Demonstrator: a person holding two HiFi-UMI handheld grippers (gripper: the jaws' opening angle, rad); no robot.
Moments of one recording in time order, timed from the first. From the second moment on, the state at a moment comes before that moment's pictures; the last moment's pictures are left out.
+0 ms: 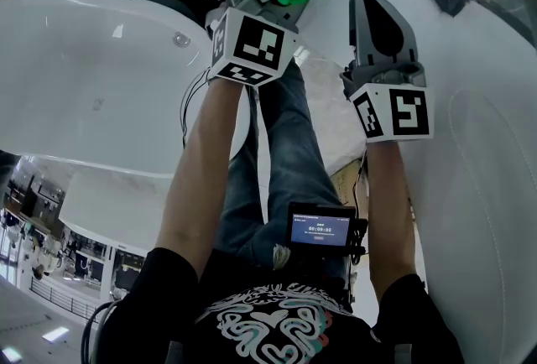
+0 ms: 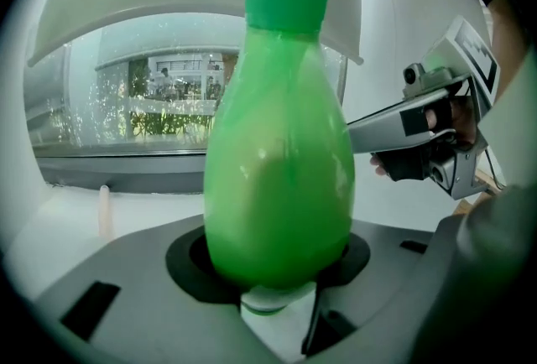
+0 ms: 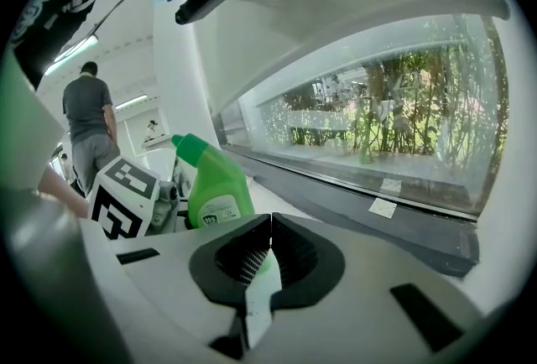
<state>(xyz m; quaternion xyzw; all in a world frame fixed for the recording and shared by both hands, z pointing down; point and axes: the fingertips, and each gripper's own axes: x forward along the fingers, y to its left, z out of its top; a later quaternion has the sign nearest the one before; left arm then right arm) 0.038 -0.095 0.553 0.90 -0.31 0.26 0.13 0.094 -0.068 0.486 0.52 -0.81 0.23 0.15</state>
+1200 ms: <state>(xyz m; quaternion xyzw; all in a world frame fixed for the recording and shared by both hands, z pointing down) -0.012 -0.141 0.567 0.81 -0.37 0.09 0.44 0.098 -0.070 0.489 0.52 -0.81 0.24 0.15</state>
